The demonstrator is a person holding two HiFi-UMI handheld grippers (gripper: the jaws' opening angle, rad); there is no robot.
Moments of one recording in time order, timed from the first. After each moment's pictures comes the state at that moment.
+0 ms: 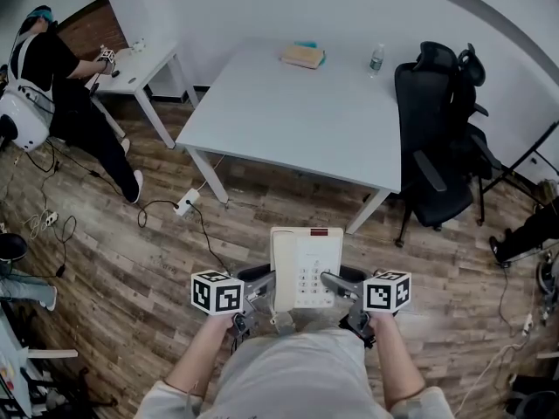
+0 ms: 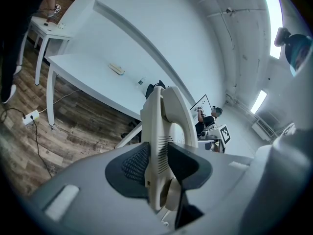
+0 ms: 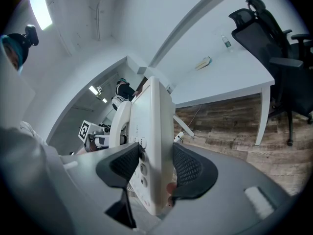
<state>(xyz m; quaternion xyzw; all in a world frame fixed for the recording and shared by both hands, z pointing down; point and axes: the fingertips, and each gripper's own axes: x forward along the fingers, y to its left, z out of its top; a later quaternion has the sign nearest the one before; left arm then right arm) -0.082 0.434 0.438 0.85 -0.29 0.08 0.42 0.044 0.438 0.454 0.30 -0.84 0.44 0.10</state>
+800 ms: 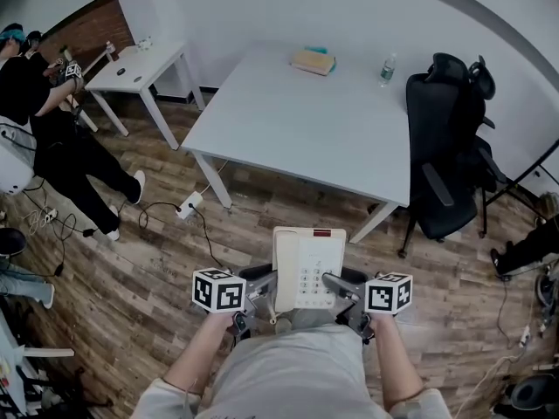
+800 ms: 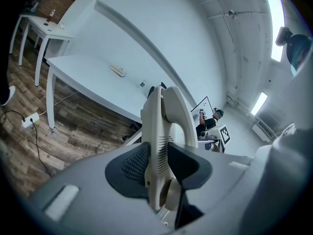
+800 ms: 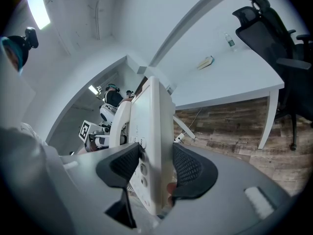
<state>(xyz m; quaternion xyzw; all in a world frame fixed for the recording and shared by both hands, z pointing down) -0.101 0.393 0.441 0.85 -0.29 0.08 0.42 0.026 0.396 0.458 0.29 -0.84 0.44 0.10</state>
